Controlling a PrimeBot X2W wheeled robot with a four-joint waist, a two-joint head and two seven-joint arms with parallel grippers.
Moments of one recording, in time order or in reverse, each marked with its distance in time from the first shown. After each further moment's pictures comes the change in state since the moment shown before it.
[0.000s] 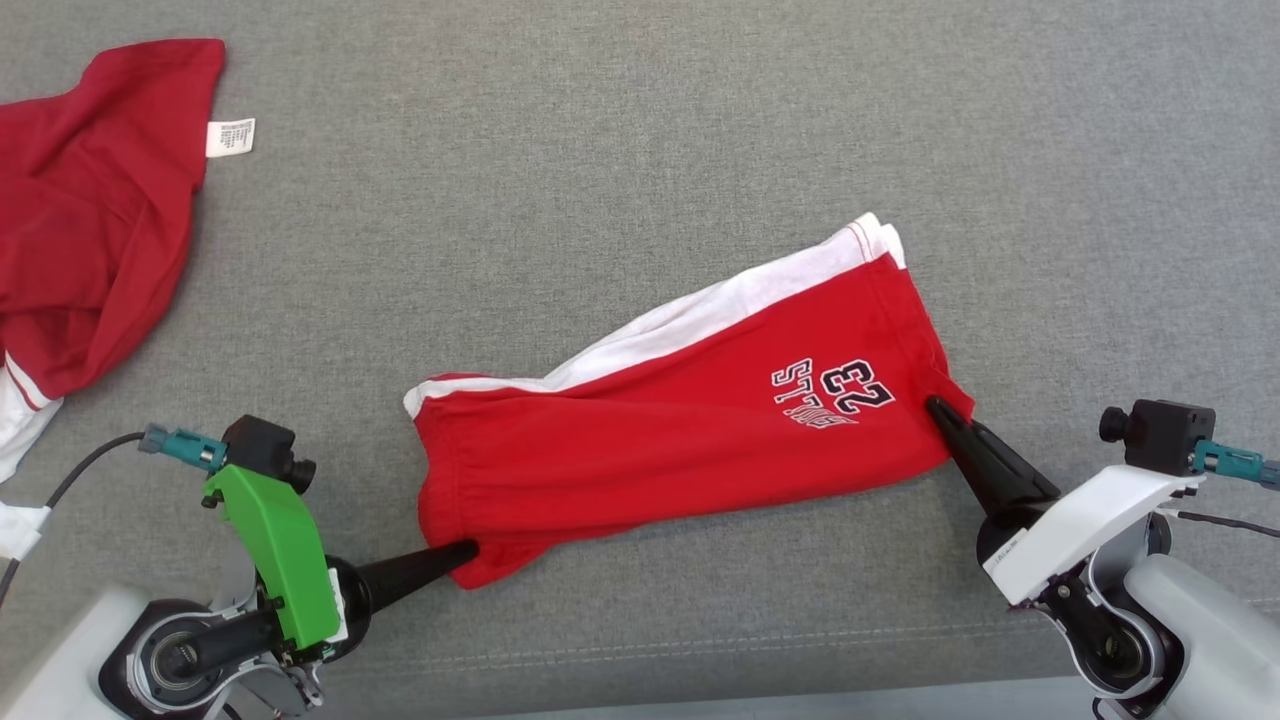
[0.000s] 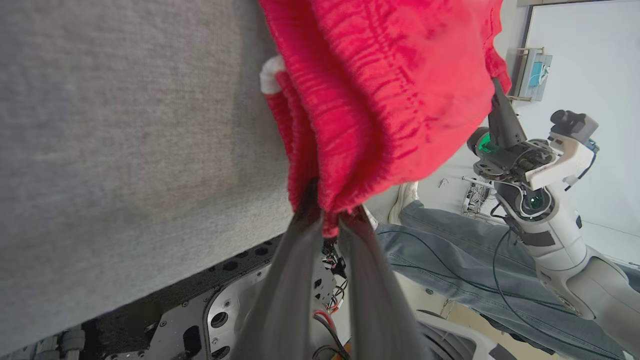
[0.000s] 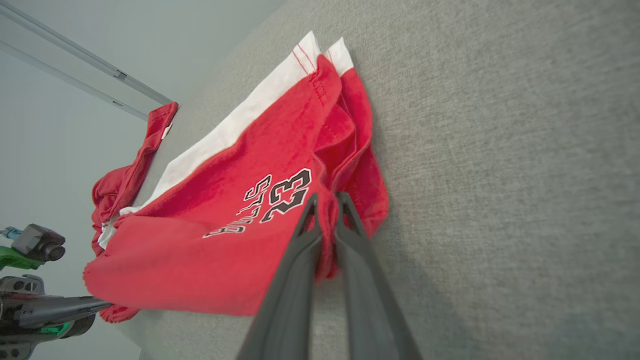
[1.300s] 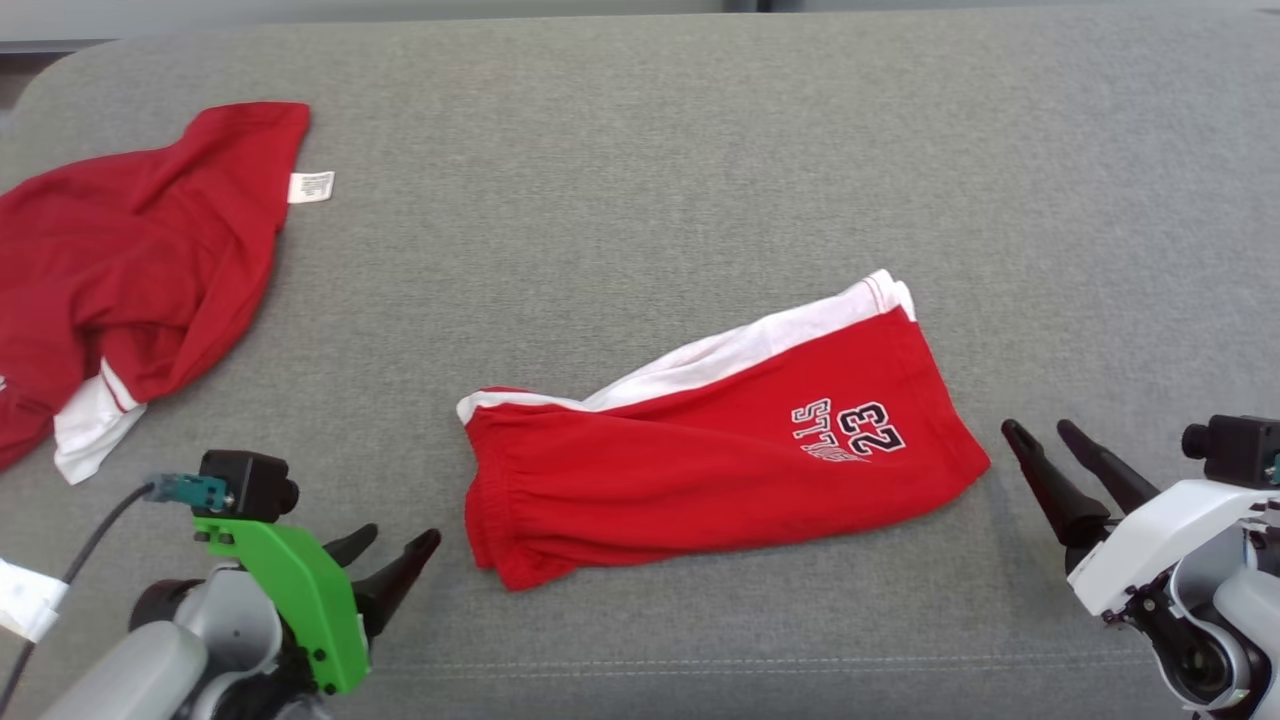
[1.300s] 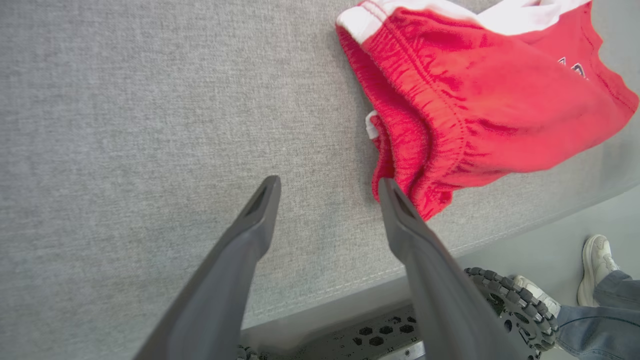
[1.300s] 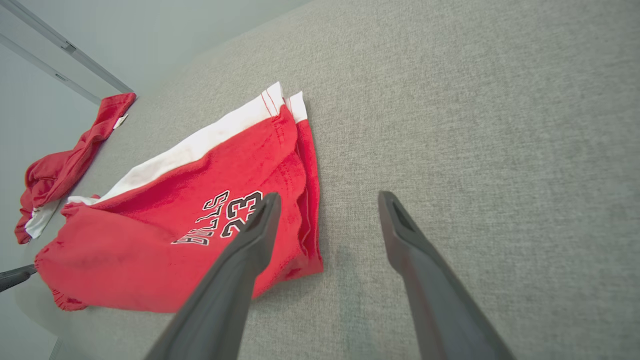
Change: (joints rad) left arm 0.024 0.028 -0.096 0.018 0.480 0.089 -0.324; right arm 0.047 -0.123 -0.021 0.030 -0.039 -0.071 0.020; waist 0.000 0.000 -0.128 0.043
